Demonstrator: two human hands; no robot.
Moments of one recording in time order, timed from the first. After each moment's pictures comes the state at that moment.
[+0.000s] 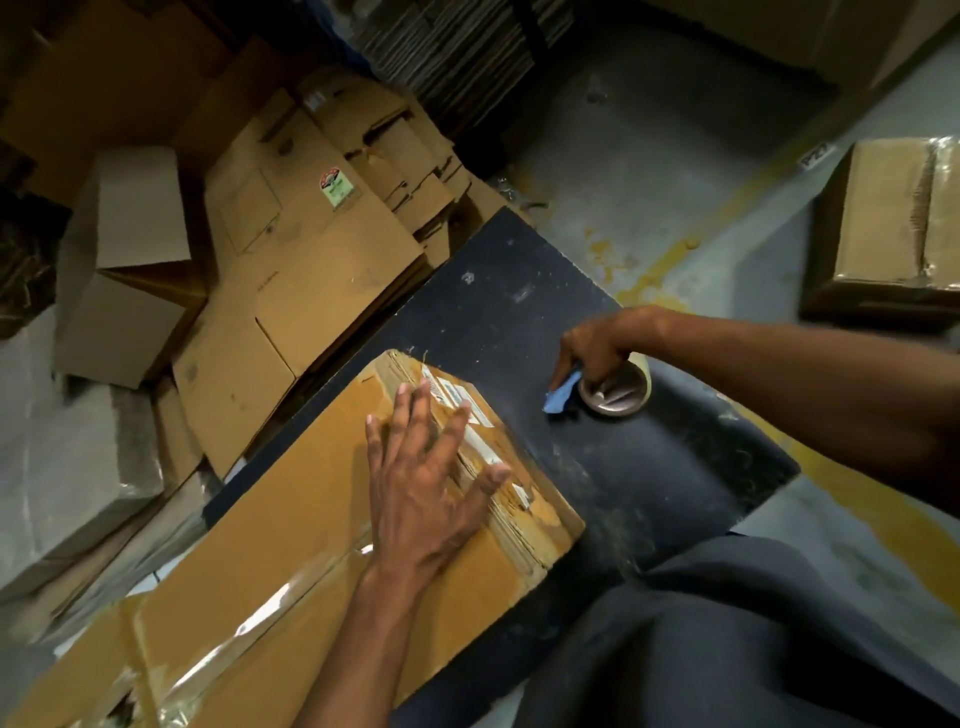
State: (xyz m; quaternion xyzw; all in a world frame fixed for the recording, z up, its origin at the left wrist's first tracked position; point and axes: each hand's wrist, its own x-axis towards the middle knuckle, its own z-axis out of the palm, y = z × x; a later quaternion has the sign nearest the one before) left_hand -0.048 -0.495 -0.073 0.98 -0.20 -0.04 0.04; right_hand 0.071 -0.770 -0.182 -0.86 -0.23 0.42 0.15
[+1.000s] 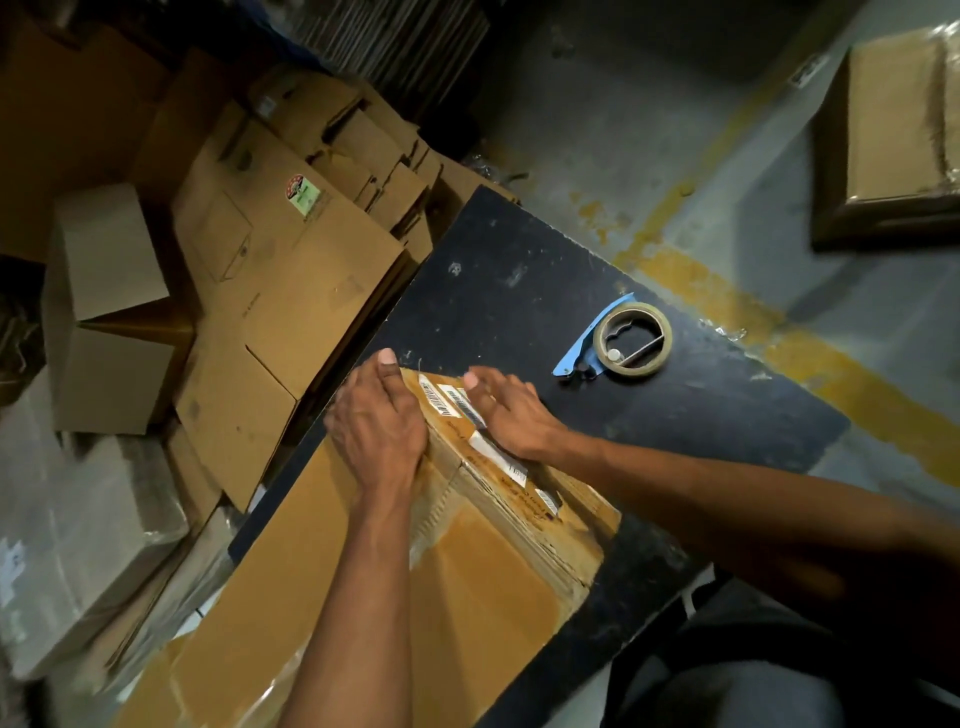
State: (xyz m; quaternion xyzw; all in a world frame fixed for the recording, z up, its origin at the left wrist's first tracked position) left_hand 0.058 -0.499 -0.093 0.99 0.01 0.02 0.12; right_hand 0.007 -0.617 -0.204 -0.71 0.14 0.23 0.65
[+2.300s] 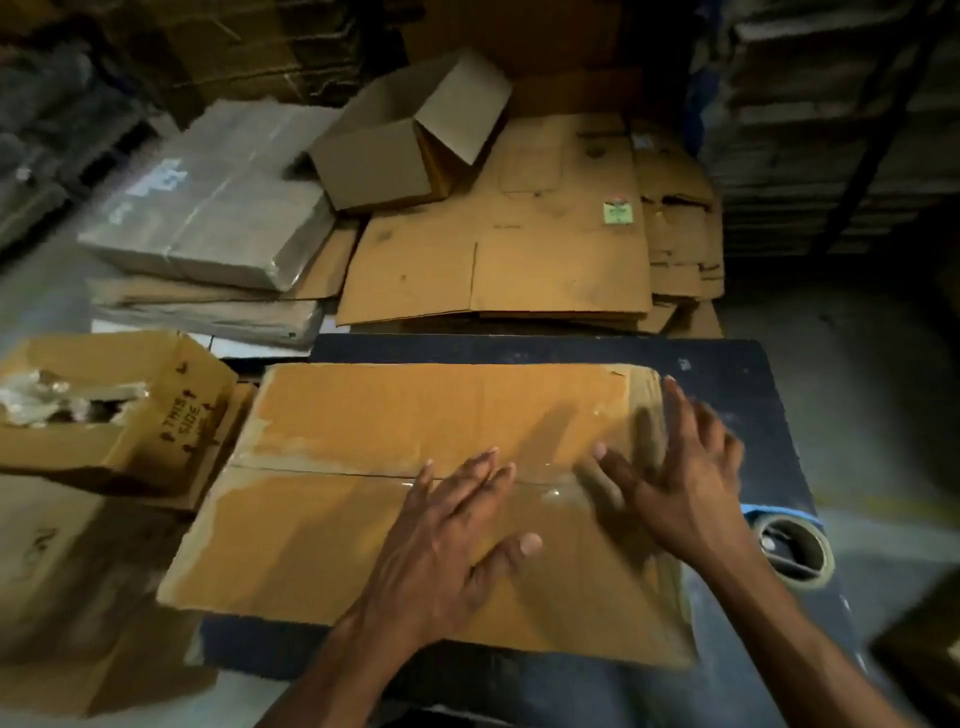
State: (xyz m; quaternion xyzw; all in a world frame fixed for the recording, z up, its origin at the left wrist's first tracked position) left_hand -0.162 -0.368 -0.035 0.98 0.01 -0.09 0.17; right_hand -0.032 -0.597 -0.056 -0.92 -0.04 0.12 0.36
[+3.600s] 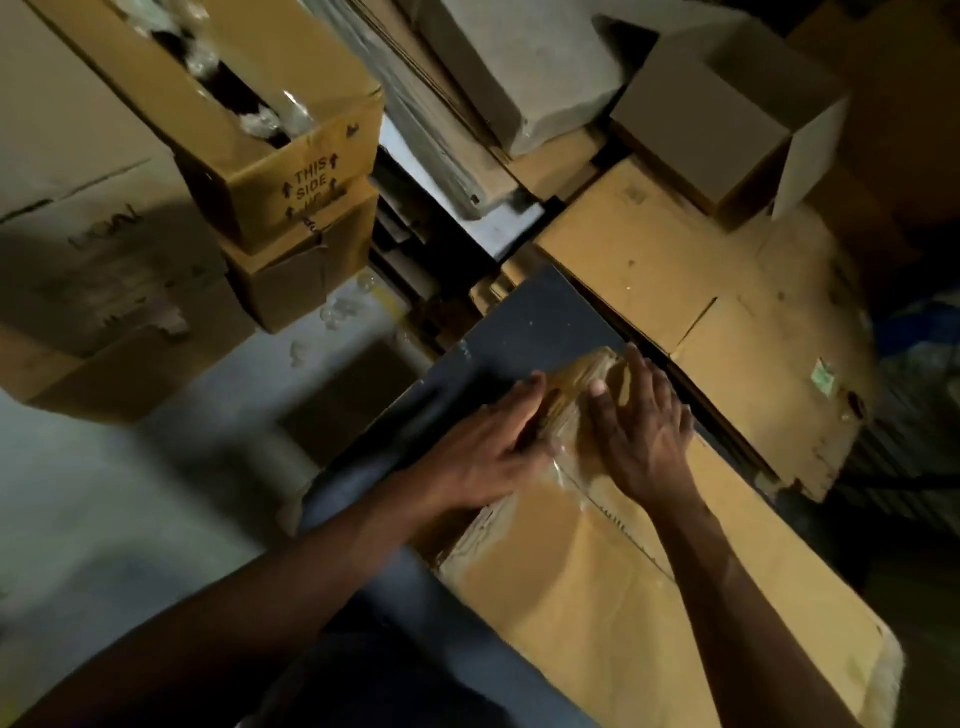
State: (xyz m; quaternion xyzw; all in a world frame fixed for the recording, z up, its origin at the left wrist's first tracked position) left_hand -0.218 -0.042 -0.116 0.79 0.20 -0.04 0.58; right_hand -0.051 -0.166 -0.072 -0.91 -0.36 0.14 0.12
